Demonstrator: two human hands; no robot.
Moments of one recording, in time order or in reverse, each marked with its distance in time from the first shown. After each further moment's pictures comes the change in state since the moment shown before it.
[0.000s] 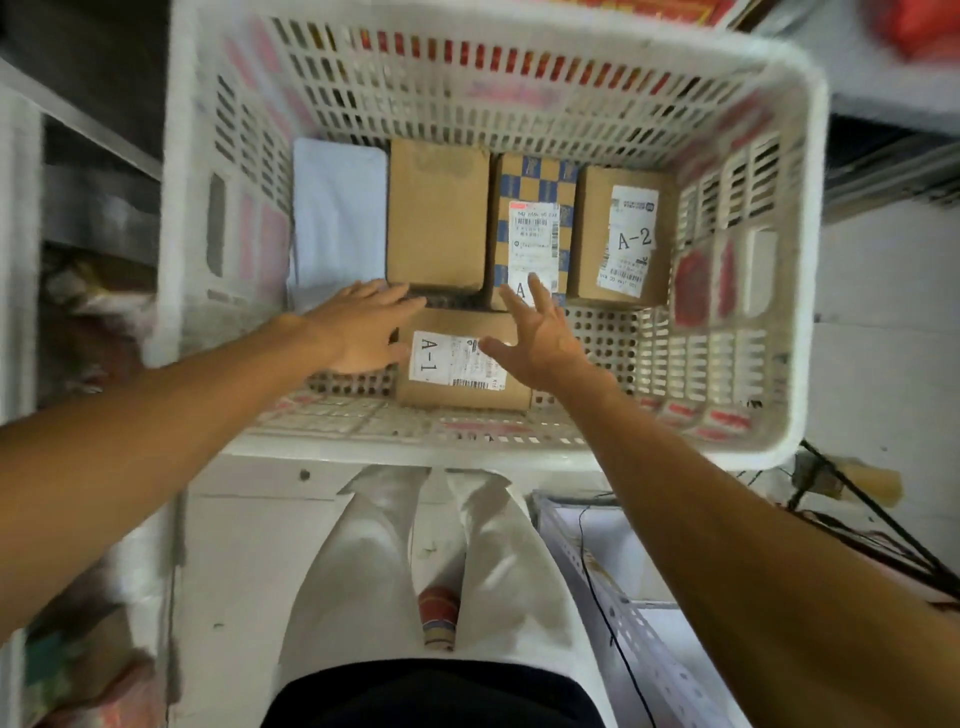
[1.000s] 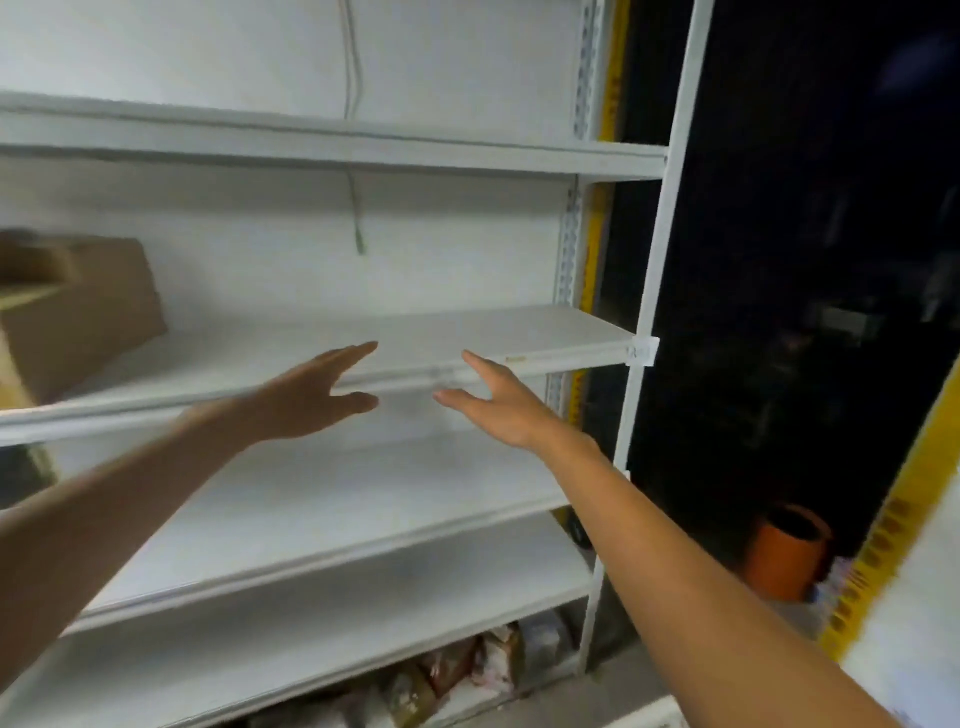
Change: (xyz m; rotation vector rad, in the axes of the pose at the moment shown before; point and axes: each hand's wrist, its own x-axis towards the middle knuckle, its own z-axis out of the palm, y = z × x) left_hand -0.692 0.076 -0.023 -0.504 1.389 -1.179; right_hand -0.408 -0.492 -0.127 -0.105 -0.179 -1.537
